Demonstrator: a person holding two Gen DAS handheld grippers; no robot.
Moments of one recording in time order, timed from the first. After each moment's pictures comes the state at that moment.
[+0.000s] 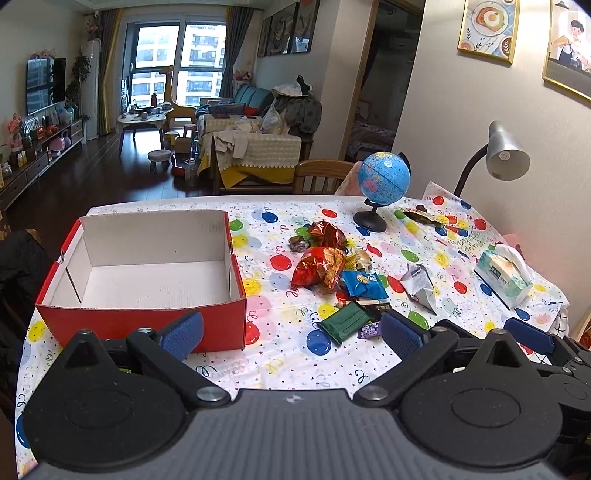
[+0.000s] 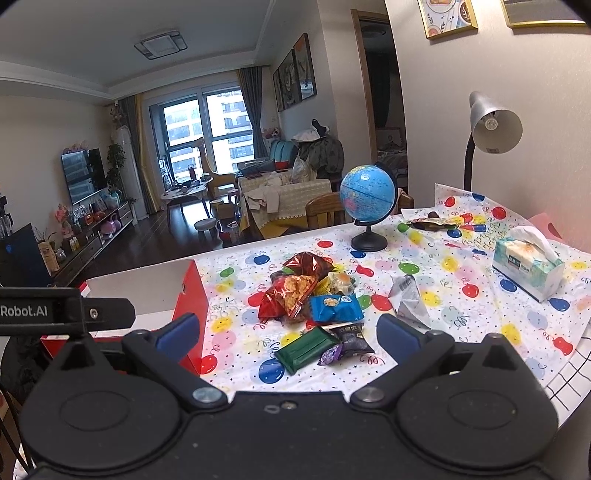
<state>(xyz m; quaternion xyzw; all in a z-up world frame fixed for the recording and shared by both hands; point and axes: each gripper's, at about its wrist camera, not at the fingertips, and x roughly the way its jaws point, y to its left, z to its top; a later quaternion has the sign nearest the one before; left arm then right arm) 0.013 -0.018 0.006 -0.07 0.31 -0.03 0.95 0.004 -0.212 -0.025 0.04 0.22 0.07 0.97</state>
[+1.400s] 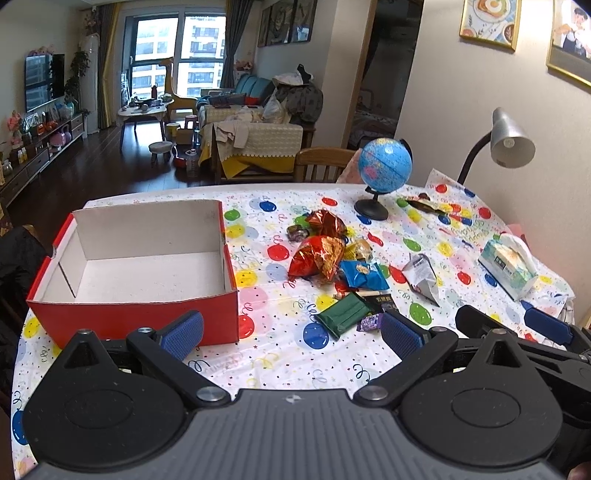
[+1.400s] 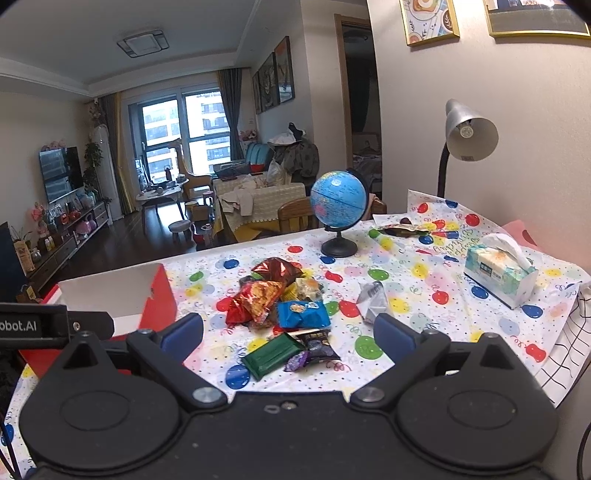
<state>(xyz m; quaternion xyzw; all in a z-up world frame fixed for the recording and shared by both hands) 0.025 -0.033 -0.001 -0.06 0.33 -0.03 0.94 0.008 -0.223 -0.031 0.03 0.22 0.03 0.97</state>
